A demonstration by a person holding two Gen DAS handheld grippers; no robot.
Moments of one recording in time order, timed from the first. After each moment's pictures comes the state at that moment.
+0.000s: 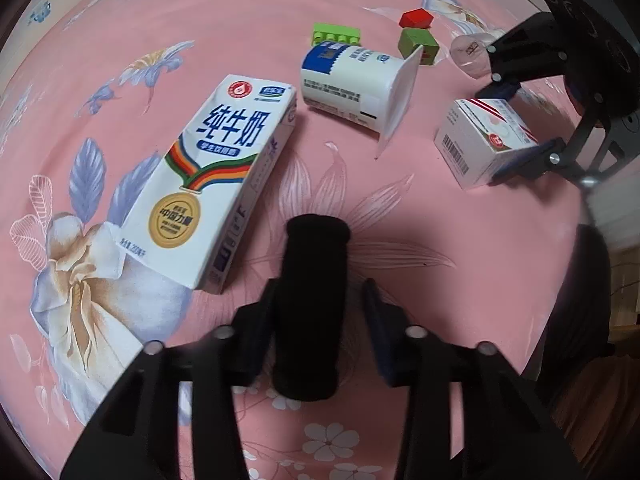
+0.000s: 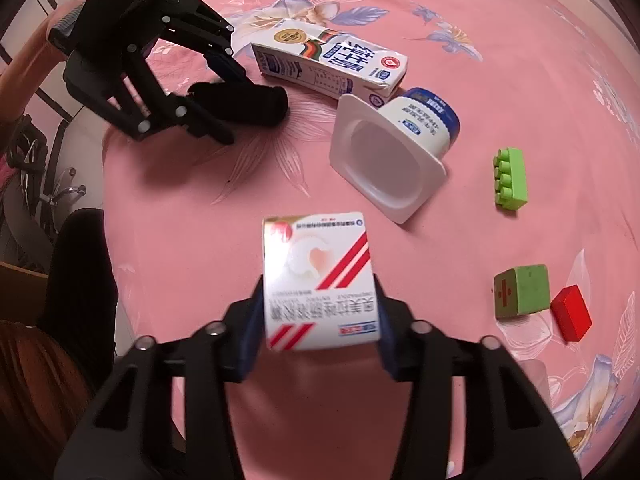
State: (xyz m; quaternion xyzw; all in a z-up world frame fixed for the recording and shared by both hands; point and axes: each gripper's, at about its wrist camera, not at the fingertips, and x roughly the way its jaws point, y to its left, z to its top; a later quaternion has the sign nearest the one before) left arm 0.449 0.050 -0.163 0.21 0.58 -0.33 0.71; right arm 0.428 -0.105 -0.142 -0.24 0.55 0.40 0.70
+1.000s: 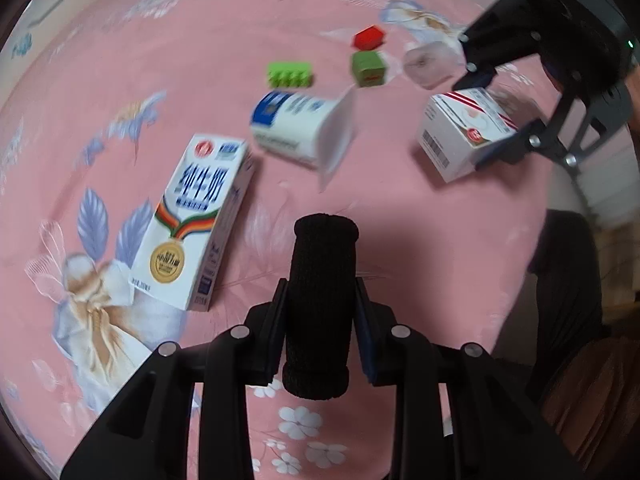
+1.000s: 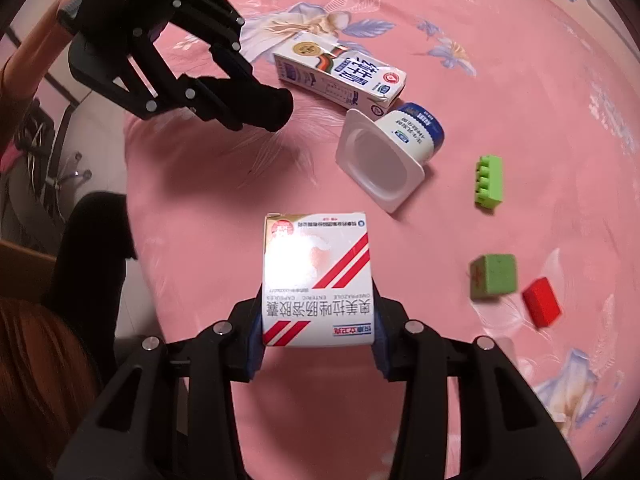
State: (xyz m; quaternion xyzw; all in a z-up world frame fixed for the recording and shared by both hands) left arm 0.440 0.034 -0.114 0.25 0.55 -0.37 0.70; right arm 0.411 -0.124 -0.101 -0.27 0.54 0.41 0.68
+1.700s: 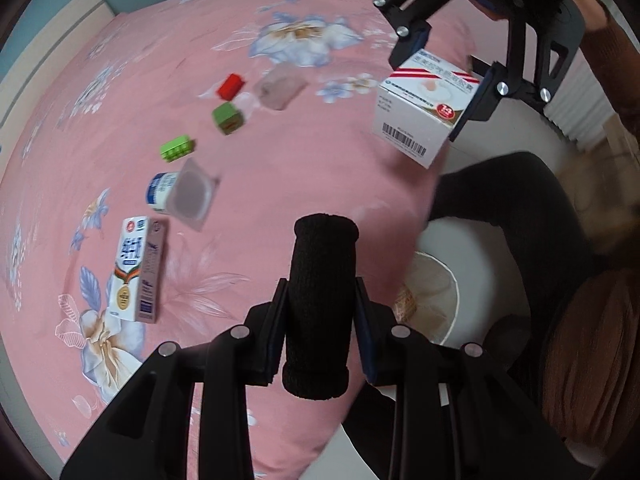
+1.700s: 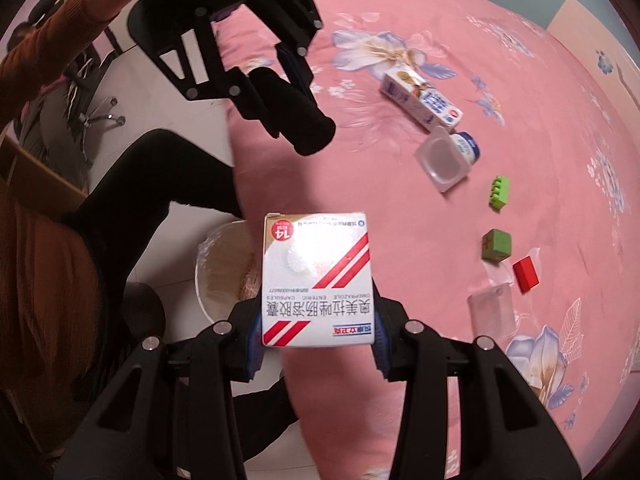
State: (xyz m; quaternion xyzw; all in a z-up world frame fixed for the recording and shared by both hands) left arm 0.314 -0.025 -0.064 0.35 0.48 -0.44 0.67; right arm 0.281 -0.157 -0.036 -0.34 0.47 0.47 0.66
